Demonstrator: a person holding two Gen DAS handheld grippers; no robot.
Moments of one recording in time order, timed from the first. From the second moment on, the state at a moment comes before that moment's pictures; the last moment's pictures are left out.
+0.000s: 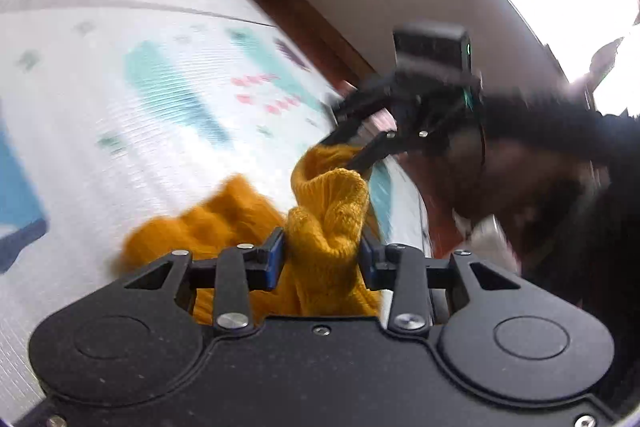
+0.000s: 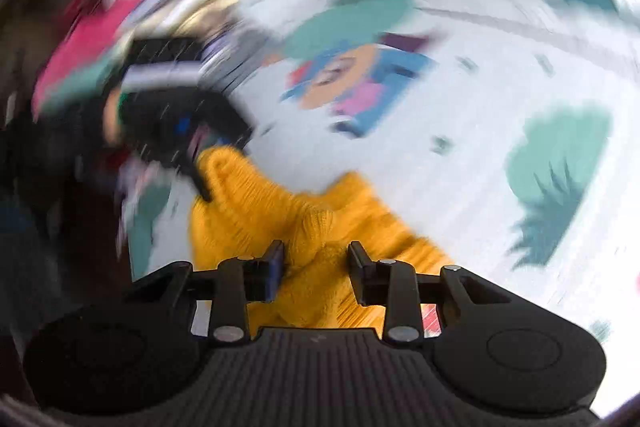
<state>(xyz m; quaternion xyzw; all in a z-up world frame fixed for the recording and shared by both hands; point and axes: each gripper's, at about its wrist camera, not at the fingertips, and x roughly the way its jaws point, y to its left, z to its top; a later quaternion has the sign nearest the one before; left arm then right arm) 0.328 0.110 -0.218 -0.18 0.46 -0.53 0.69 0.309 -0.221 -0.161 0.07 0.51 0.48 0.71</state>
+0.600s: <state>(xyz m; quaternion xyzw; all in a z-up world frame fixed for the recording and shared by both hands) 0.220 0.145 -0.259 -0.37 0.38 -0.32 0.79 0.189 -0.255 -0.224 0.26 0.43 0.31 0.81</state>
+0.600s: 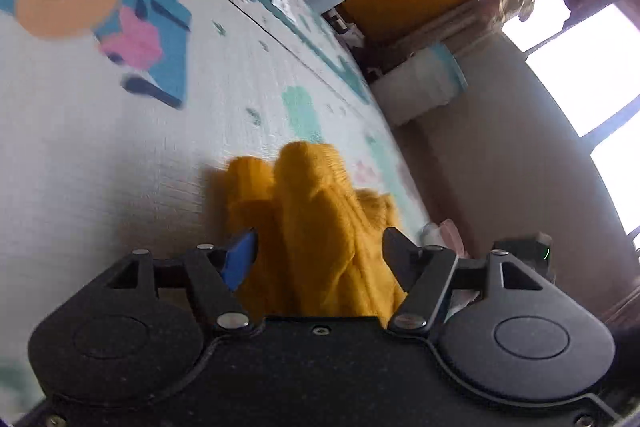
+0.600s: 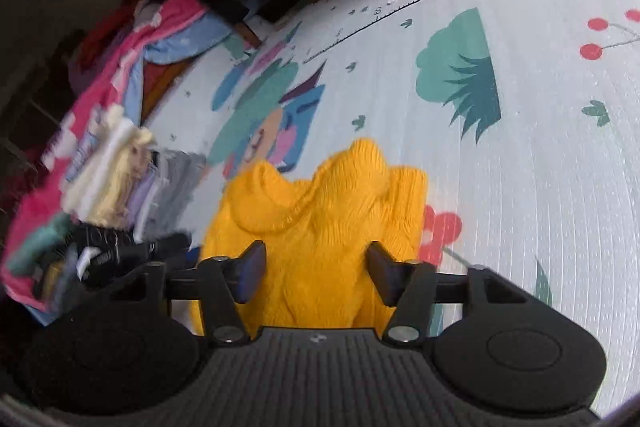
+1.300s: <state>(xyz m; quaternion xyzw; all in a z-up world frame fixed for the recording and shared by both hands) 0.221 0.073 -0.205 -0.05 0.25 -0.34 0.90 0.194 -0.192 -0.196 0.06 0.30 0.24 0.92</state>
